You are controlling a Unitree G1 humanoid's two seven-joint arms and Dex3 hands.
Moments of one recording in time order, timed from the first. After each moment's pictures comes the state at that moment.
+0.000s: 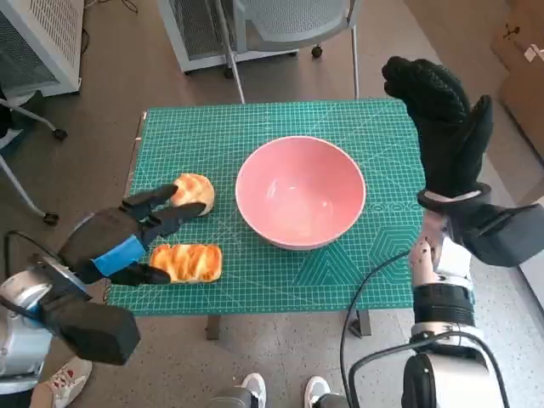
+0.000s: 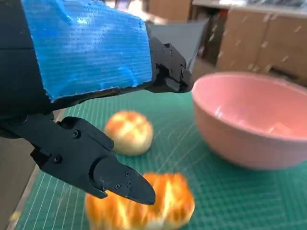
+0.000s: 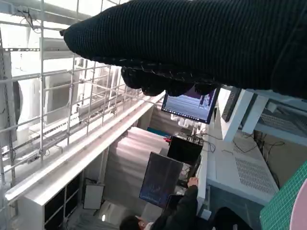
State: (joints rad) left arm -0.13 0.78 0.05 -0.10 0.40 -0.27 -0.45; right arm -0.84 -0.14 -0.25 0.80 0.32 -0.77 0.54
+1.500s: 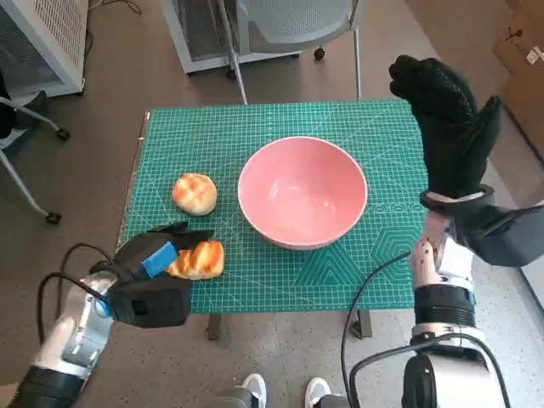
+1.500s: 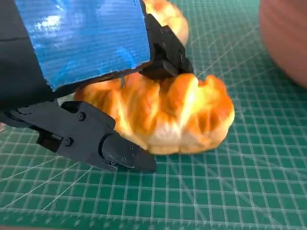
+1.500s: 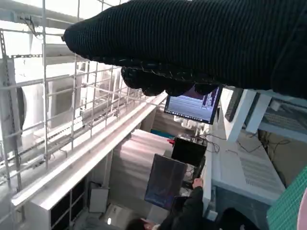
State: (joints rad) left arm -0.22 0.67 -0.23 0.19 0.55 -0.09 -0.33; right arm -0.83 -0.14 -0.26 0.78 0.35 -0.75 0.54
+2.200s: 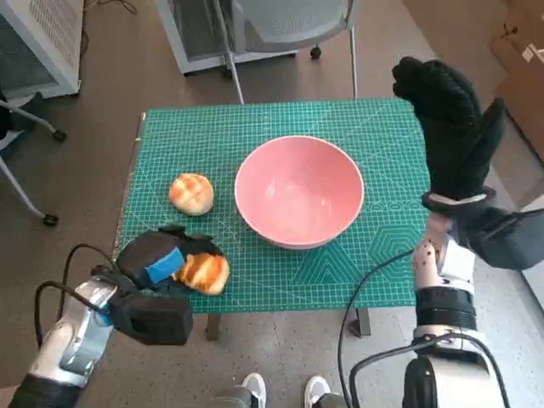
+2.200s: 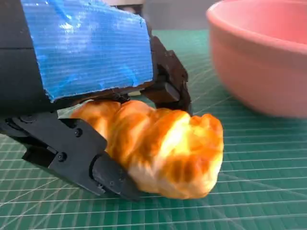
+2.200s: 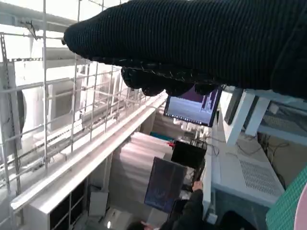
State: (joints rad) left arm -0.15 0.68 -0.16 0.00 0.53 -0.18 -0.28; right arm -0.81 -0.15 -0.26 0.76 0.35 -0.74 0.54
